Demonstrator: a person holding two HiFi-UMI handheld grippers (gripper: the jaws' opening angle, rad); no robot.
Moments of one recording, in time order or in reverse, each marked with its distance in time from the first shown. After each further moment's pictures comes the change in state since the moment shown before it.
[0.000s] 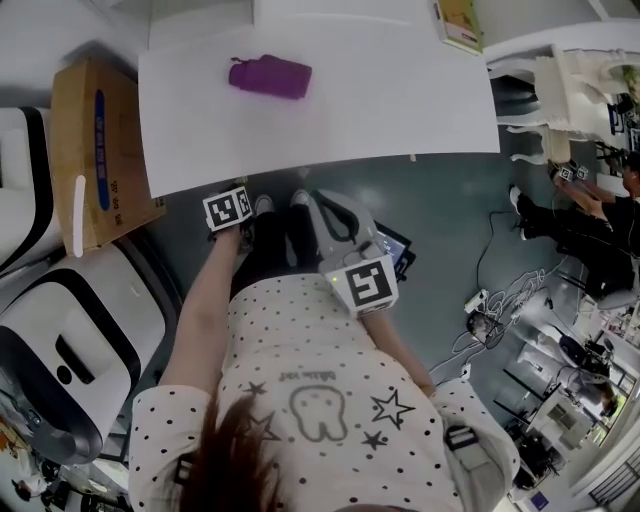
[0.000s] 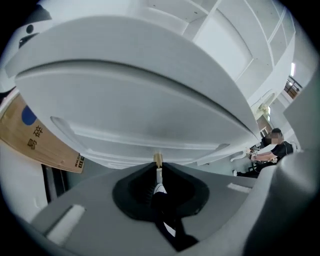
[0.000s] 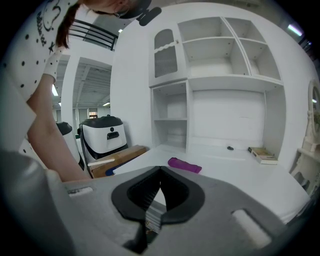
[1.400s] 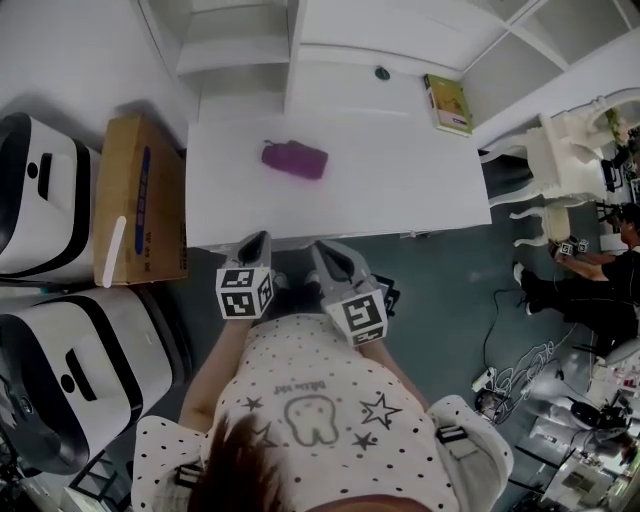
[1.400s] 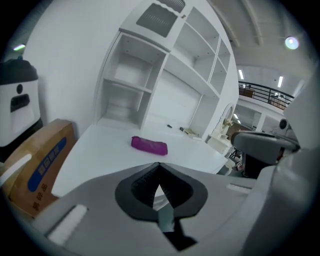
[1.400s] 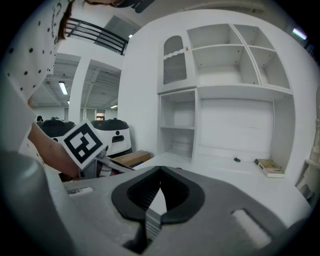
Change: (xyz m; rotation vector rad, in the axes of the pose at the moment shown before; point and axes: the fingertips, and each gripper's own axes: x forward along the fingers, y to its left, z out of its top) left arm -0.201 -0.113 0.103 0.281 -0.477 -0.180; right arm 0.008 0.010 0.020 -0.068 -0.084 0.055
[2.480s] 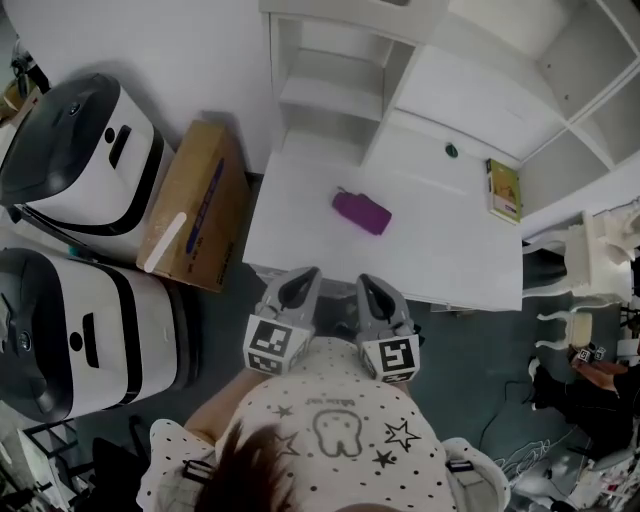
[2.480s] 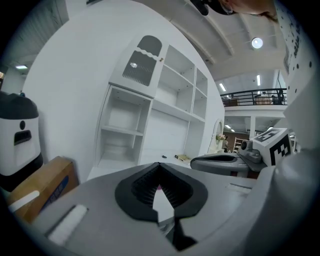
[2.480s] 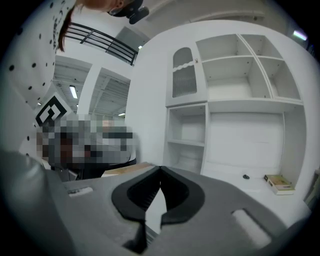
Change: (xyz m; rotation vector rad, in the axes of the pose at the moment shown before) left arm -0.089 -0.031 0.087 0.155 -0.346 -0.020; right arm 0.014 0.013 0.060 -0.056 -0.136 0.062
